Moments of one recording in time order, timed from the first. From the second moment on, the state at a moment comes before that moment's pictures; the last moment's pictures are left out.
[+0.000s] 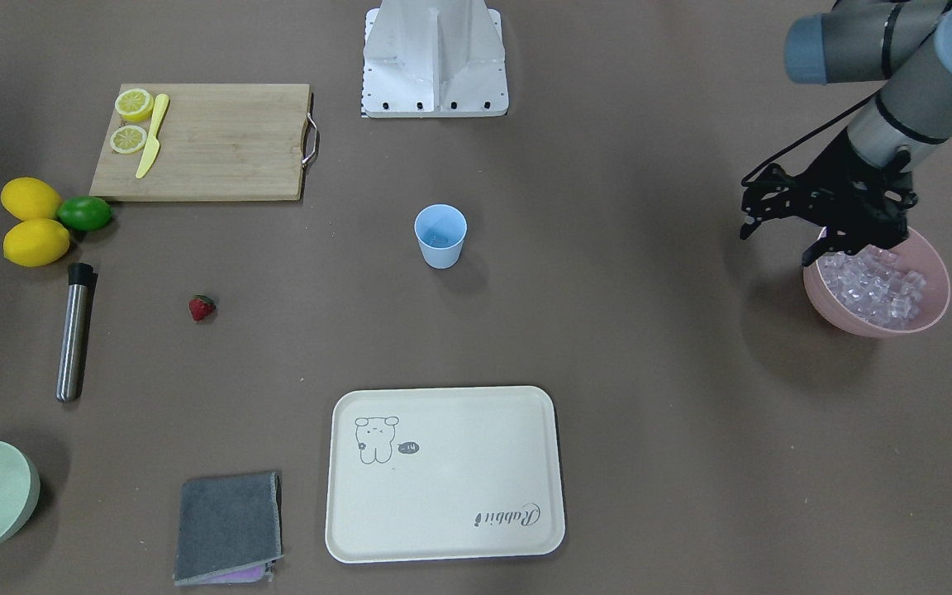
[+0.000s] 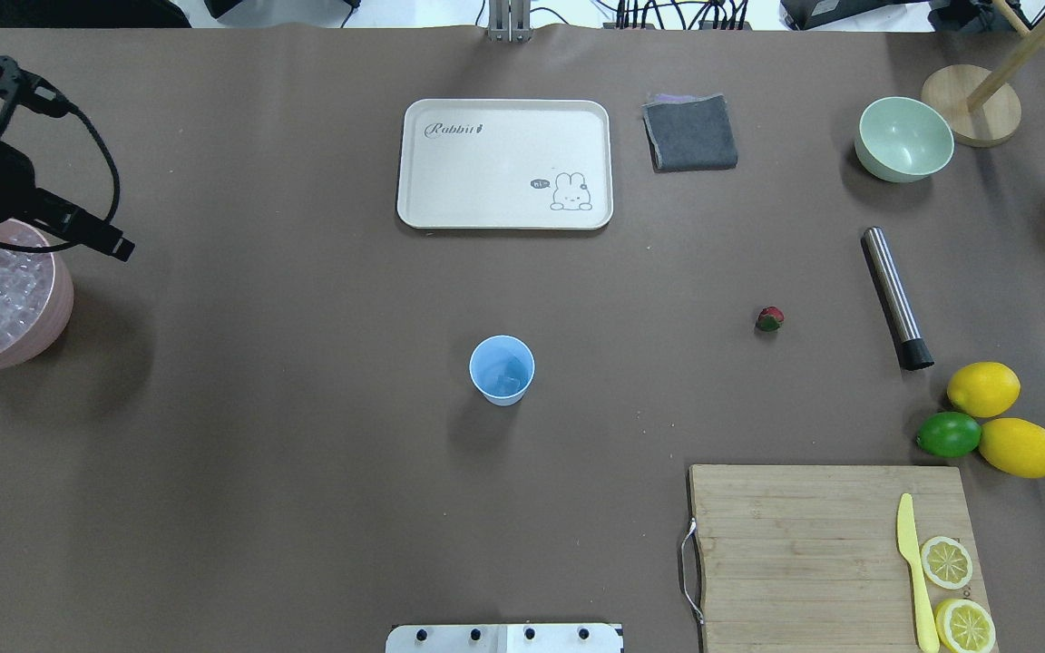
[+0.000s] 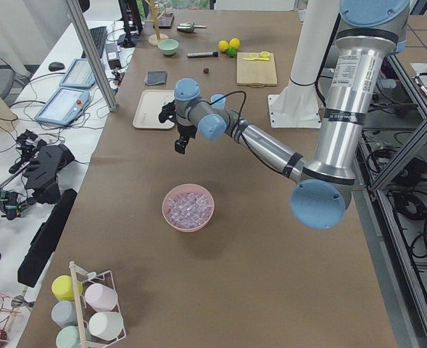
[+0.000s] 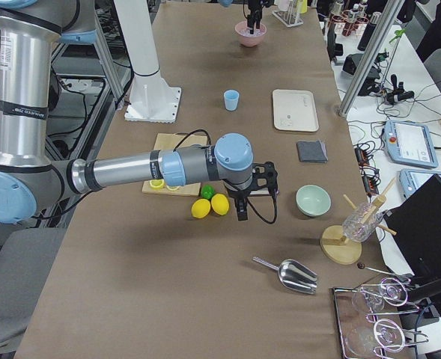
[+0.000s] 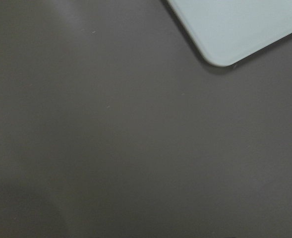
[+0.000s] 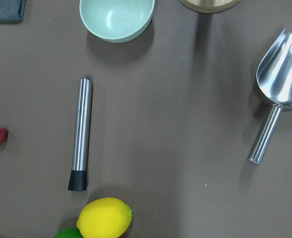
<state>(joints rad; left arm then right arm) -1.06 -1.71 -1.91 -1.78 -2.27 -0.43 1.56 -1.71 1.90 -1.55 2.50 0.04</state>
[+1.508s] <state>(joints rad) -1.14 -1.57 -1.65 -1.95 -2.26 -0.64 1.55 -1.71 1.93 -1.55 2.50 0.03</state>
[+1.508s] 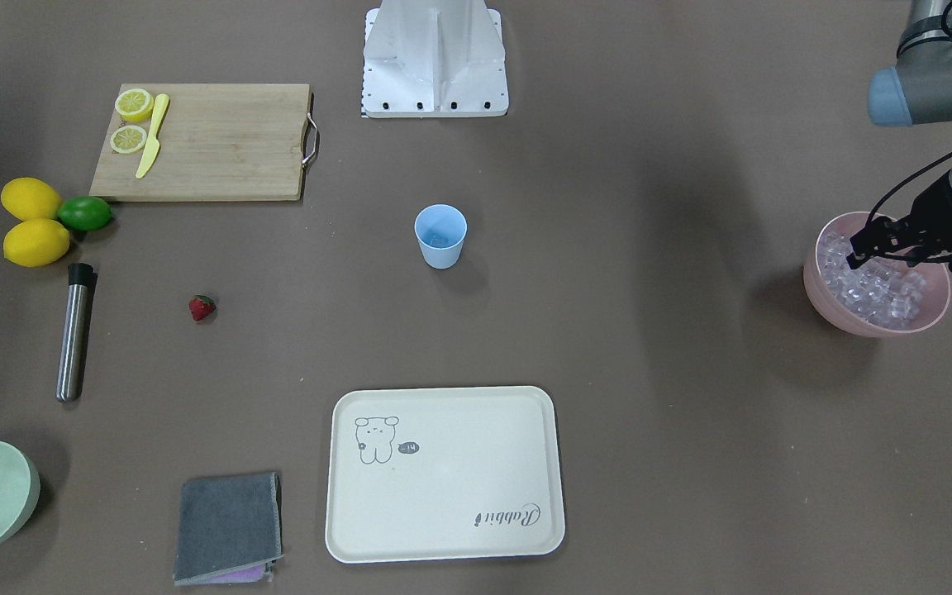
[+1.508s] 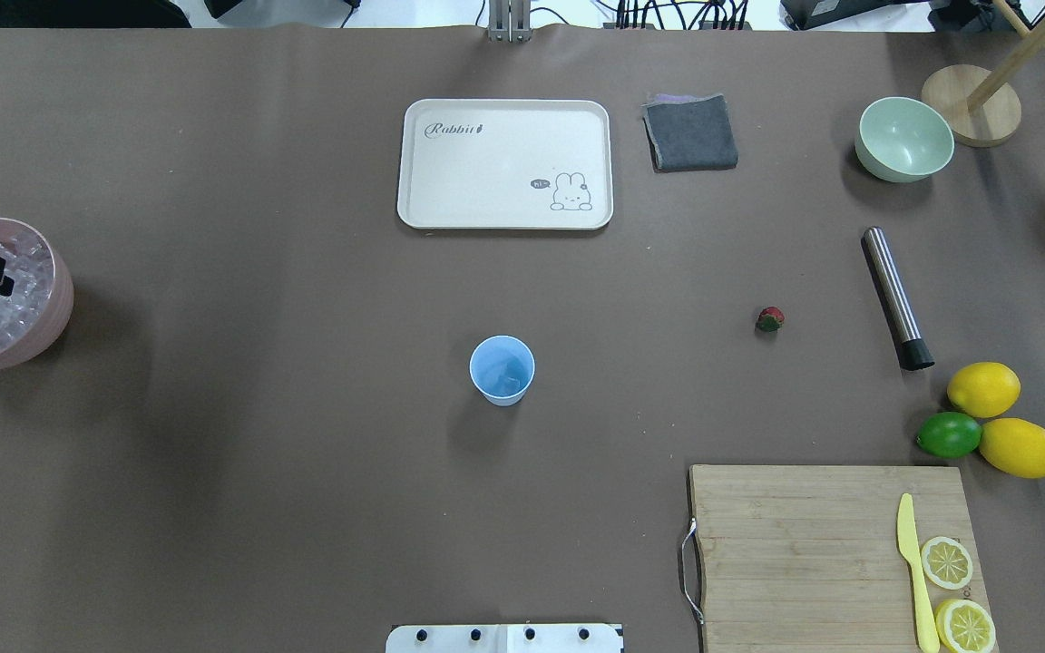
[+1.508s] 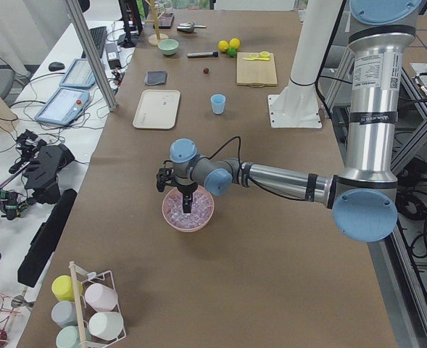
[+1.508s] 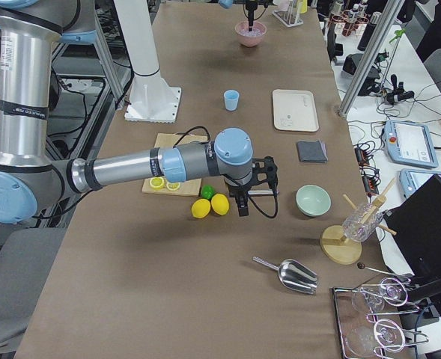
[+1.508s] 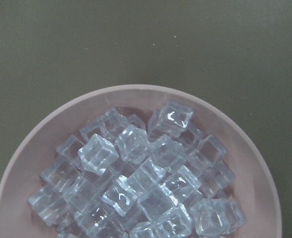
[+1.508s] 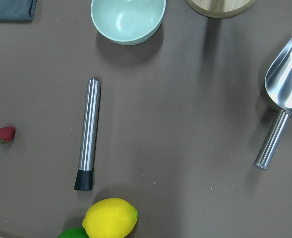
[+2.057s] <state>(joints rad) -1.13 -1.59 -1.61 -1.98 -2.26 -0.68 1.55 -1.71 1.93 -1.55 2.50 0.03</state>
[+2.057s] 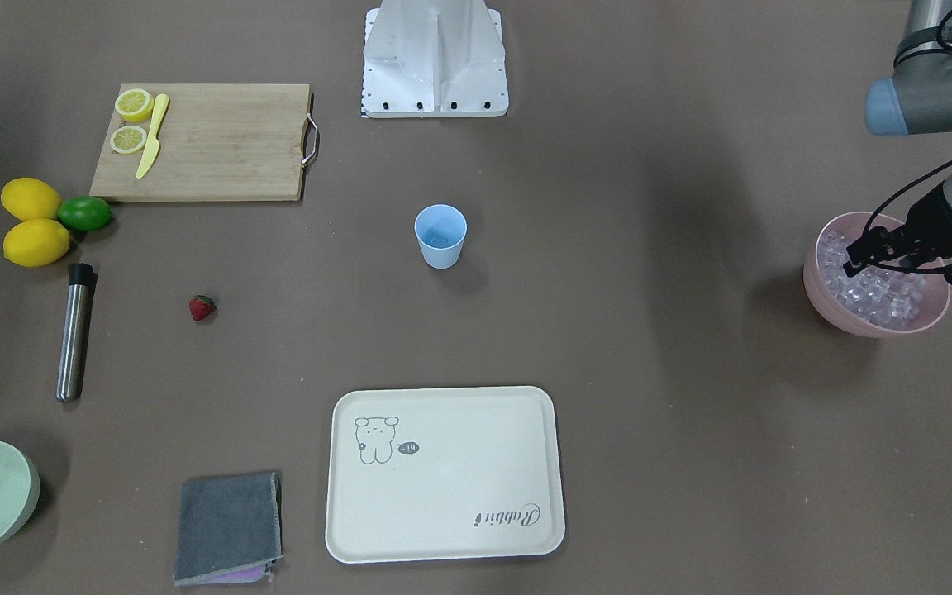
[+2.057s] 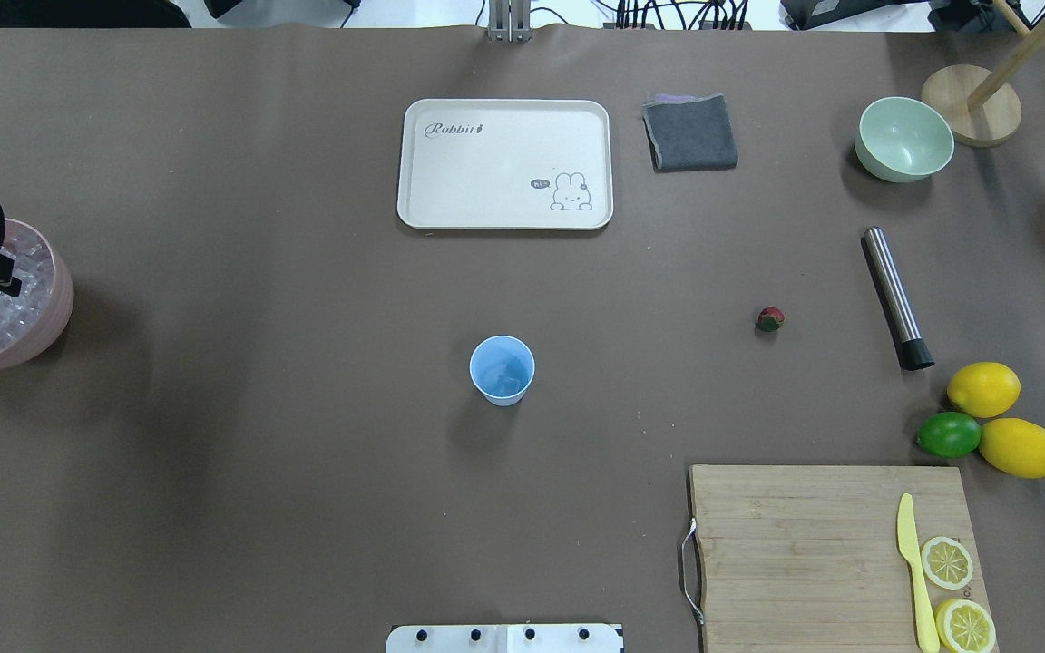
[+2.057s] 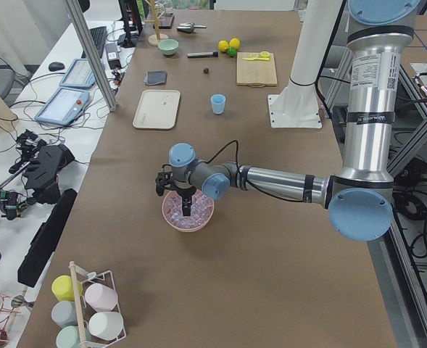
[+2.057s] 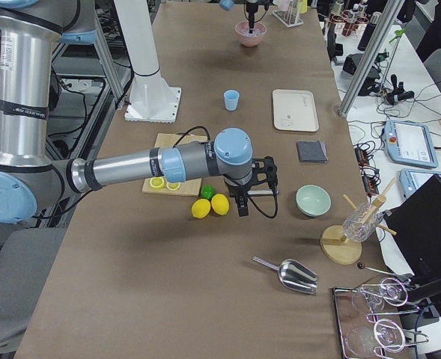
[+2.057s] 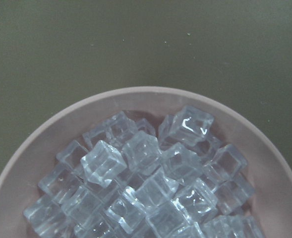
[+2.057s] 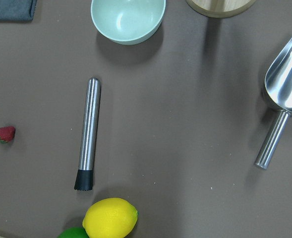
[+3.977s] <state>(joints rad) -1.09 -1.59 -1.55 -2.11 -2.21 -0.83 1.56 -1.74 1.96 -1.55 2.53 0.03</state>
